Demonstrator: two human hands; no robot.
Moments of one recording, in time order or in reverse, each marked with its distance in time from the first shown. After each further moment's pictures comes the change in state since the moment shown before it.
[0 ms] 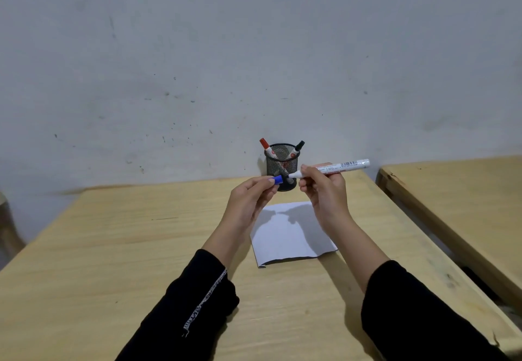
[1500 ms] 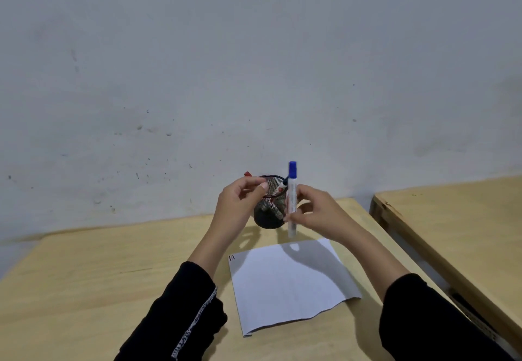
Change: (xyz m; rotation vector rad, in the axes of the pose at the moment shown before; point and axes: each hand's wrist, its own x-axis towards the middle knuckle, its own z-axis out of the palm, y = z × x) left_hand 0.073 0.026 0.018 0.514 -0.047 0.388; right_hand 0.068 -0.019 -0.026 -0.934 -0.427 -0.085
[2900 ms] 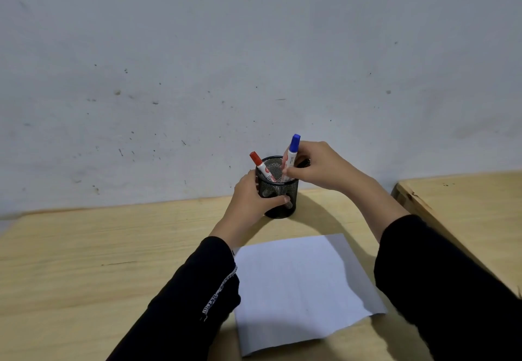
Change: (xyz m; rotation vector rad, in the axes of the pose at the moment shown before) left_hand 0.053 -0.094 0.016 0.247 -0.090 -0.125; right_hand 0.094 0.017 -0.008 -0.248 -0.077 -0.059
